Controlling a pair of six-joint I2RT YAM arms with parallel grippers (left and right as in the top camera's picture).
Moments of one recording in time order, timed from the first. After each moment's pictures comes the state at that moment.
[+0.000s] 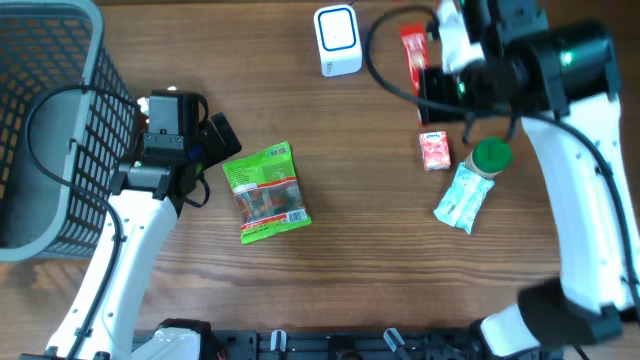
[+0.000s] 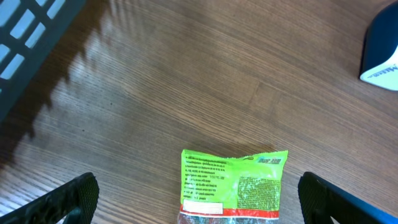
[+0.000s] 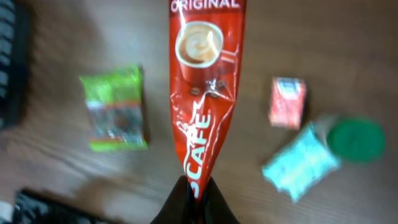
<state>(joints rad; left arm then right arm) -0.11 1.31 1.04 -0.70 -0.15 -0.55 0.33 1.68 2.09 -1.60 -0.12 0.21</state>
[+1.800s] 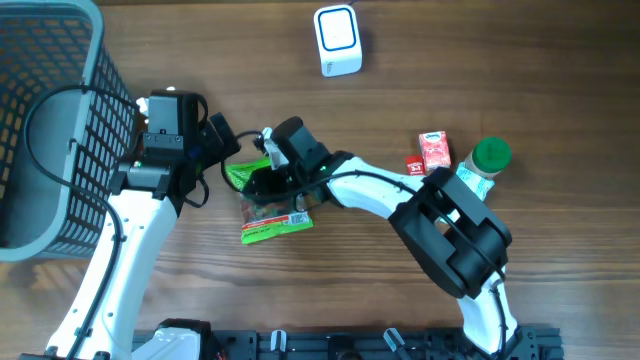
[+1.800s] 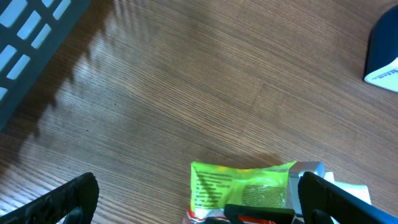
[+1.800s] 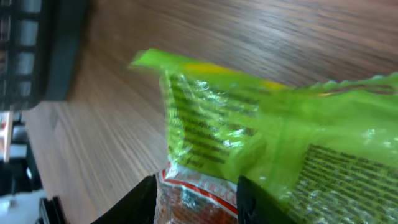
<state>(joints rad) -0.11 1.31 1.04 -0.70 -0.15 -0.55 0.78 2.13 1.29 -0.10 -0.49 0.56</state>
